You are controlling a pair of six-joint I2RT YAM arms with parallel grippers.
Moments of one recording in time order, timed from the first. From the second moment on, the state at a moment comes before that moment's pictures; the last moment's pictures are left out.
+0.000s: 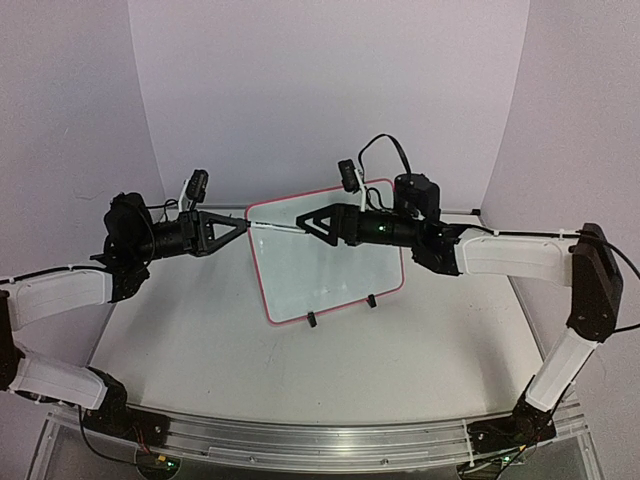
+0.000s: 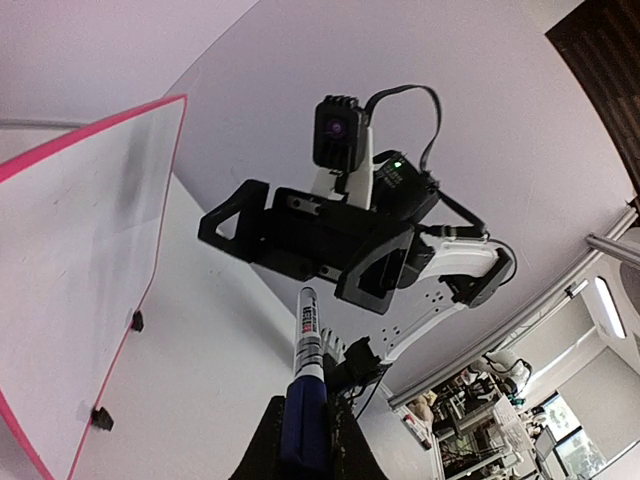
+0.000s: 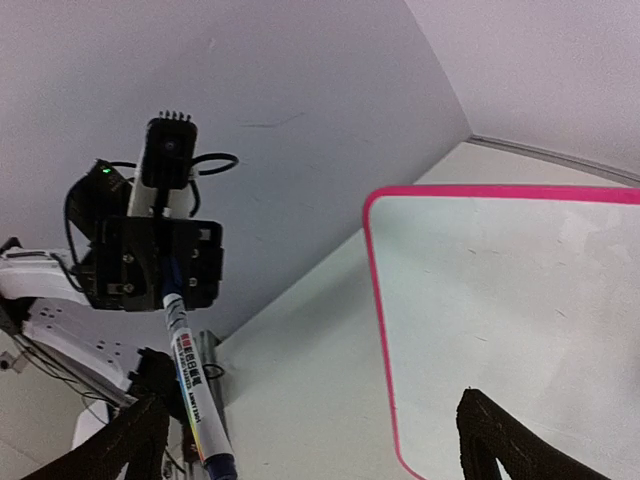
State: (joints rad) left arm -0.44 1.21 0.69 0.65 0.92 -0.91; right arm 0.77 1.70 1.22 0.40 -0.55 0.53
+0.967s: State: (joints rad) left arm -0.53 1.28 0.78 0.55 0.81 -0.79; right arm 0.80 1.83 1.30 0.61 -0.77 0.78
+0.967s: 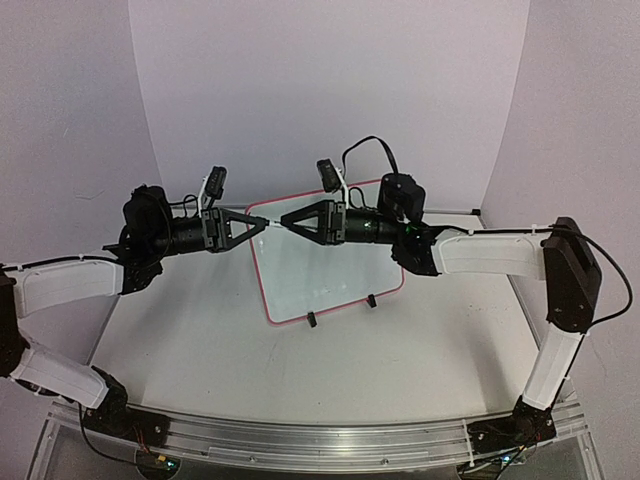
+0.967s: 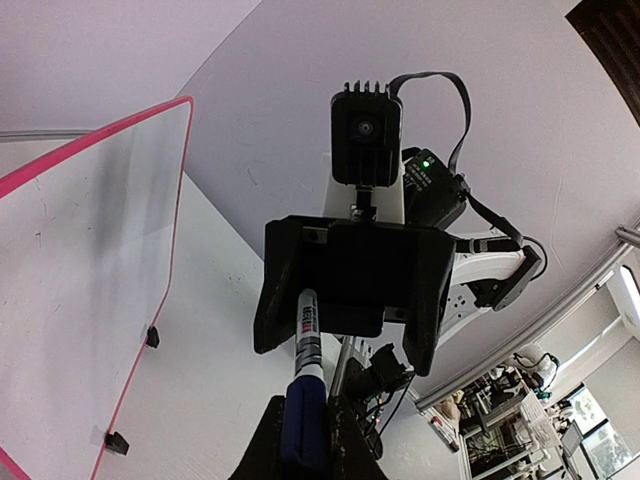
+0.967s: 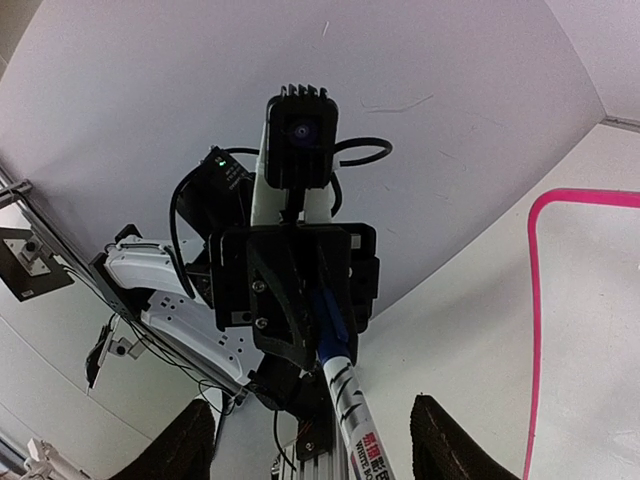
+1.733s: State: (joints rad) left arm -0.53 1.32 0.80 0.60 0.84 -0.83; right arm 0.80 1.83 1.31 0.56 -0.77 0.75
